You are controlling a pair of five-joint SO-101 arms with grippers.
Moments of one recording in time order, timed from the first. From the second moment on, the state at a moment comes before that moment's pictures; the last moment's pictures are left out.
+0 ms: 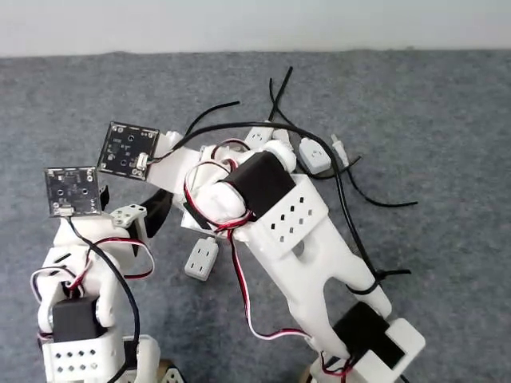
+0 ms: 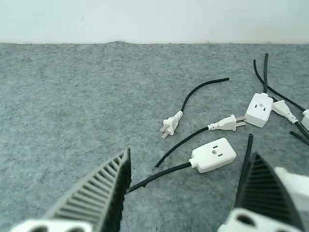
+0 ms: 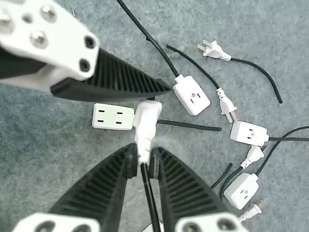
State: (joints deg) left arm -10.5 -72.6 59.1 58.3 2.7; right arm -47.5 -0.8 -31.4 100.7 33.5
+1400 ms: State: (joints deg) left arm -13.6 -72.6 67.6 51.4 1.6; right arm -51.1 -0.8 -31.4 100.7 29.9
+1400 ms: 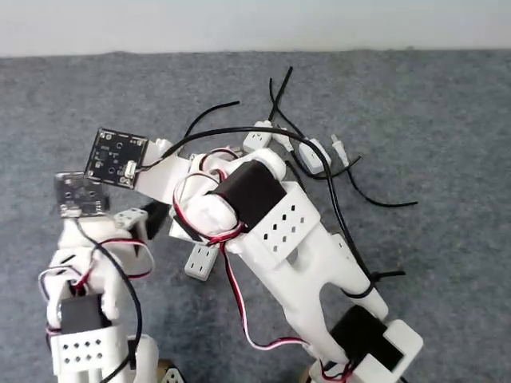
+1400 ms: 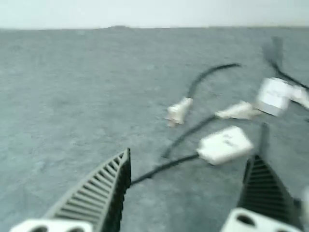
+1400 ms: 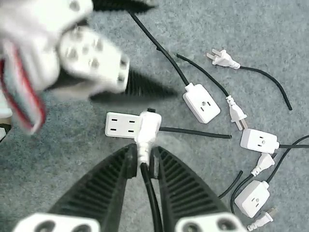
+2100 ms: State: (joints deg) left arm -27.2 -72.6 69.0 47.0 4.4; right arm -51.3 12.7 -31.4 100.7 29.9
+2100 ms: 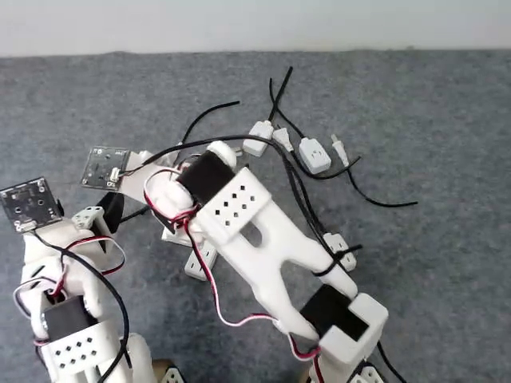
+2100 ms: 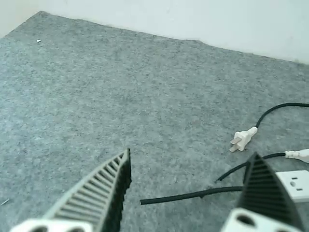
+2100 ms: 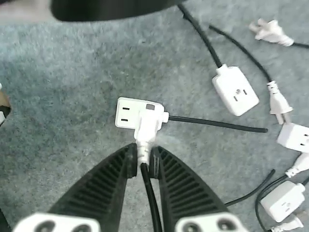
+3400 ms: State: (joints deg) left arm -30.0 -72.6 70.7 43.0 4.5; right arm -52.7 21.6 -27.0 100.7 24.7
